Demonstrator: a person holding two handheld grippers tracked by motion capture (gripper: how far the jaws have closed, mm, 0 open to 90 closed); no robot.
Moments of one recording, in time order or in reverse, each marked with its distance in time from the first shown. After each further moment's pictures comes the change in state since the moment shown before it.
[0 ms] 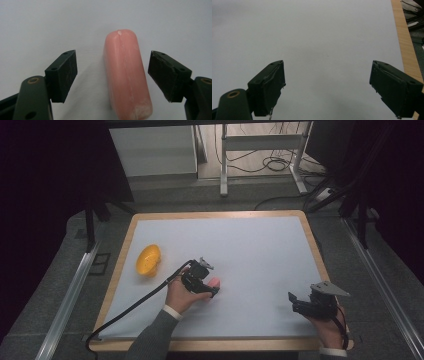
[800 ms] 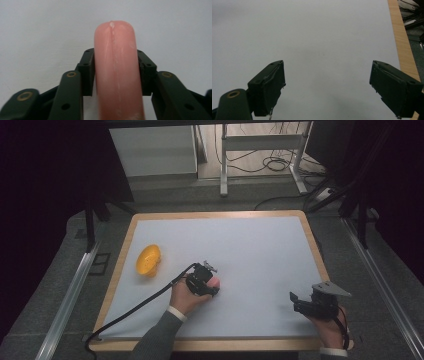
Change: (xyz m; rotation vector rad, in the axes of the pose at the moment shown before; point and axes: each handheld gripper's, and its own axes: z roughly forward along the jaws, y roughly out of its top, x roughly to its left) left arm -0.004 -0.002 0.016 0.045 -0.012 -0.016; right arm -0.004 -0.002 0.001 0.002 -0.014 0.014
